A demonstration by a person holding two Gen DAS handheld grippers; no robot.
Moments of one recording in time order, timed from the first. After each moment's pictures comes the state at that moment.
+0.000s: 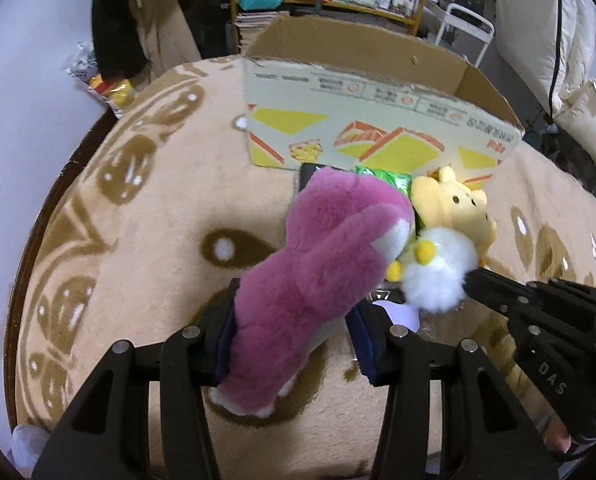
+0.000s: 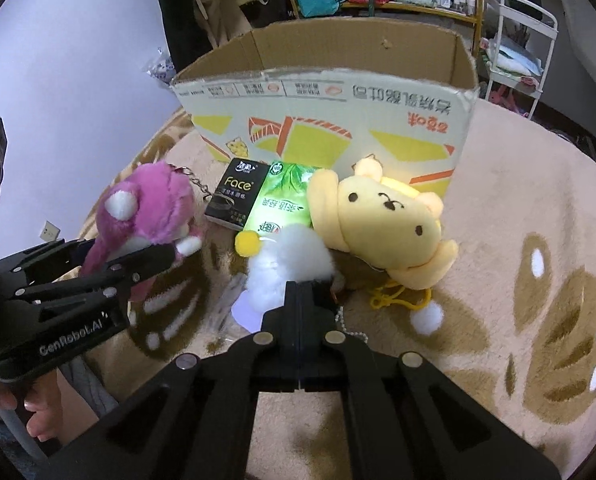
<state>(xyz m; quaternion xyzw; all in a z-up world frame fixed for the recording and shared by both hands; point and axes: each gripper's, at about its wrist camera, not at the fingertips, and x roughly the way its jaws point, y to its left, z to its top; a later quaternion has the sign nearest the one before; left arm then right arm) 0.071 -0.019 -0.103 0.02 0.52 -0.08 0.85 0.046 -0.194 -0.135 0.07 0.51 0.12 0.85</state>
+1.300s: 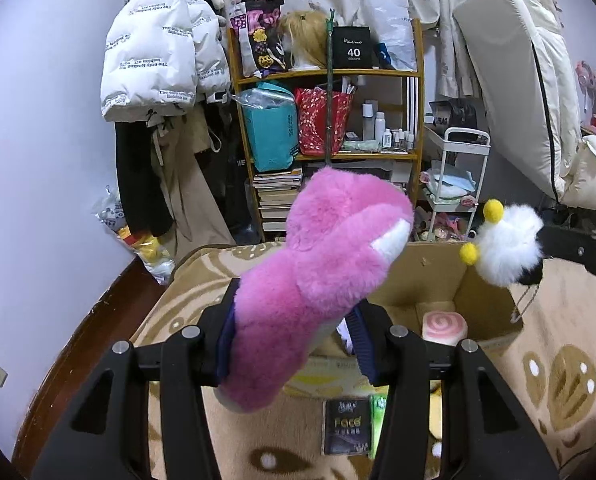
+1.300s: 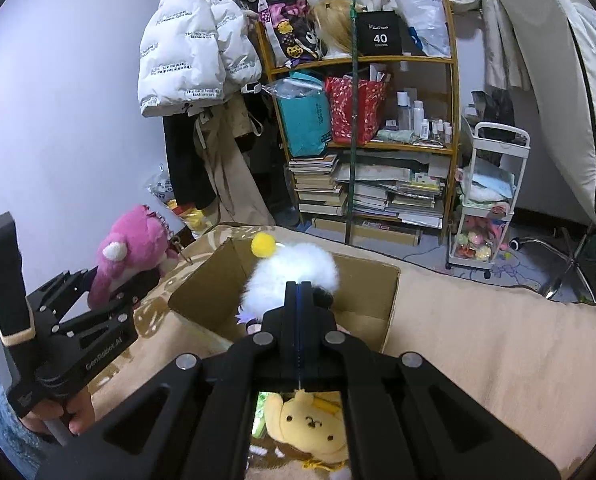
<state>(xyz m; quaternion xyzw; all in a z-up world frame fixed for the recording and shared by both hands) 0.144 -0.040 0.001 0.07 0.27 -0.06 0.96 0.109 -0.244 0.000 0.07 0.32 0.10 0.94</state>
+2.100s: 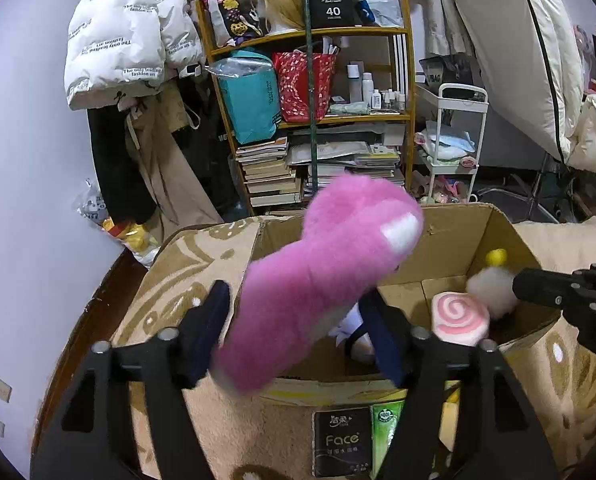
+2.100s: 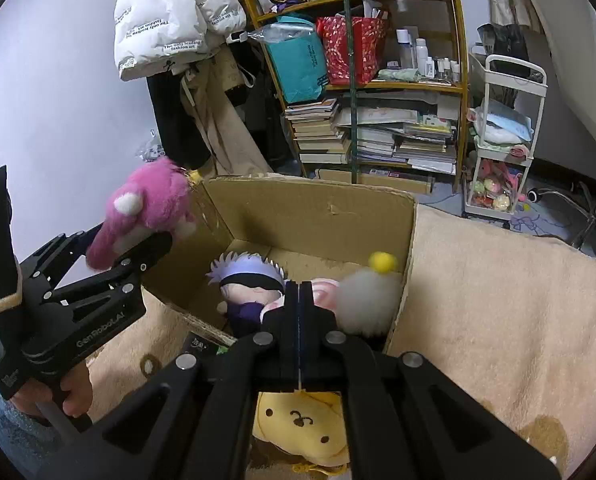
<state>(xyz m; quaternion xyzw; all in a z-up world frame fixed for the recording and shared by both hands) 0.181 -0.067 -0.042 0.10 0.32 -0.08 0.94 0.142 -0.255 -0.074 0.10 0.40 0.11 0.91</state>
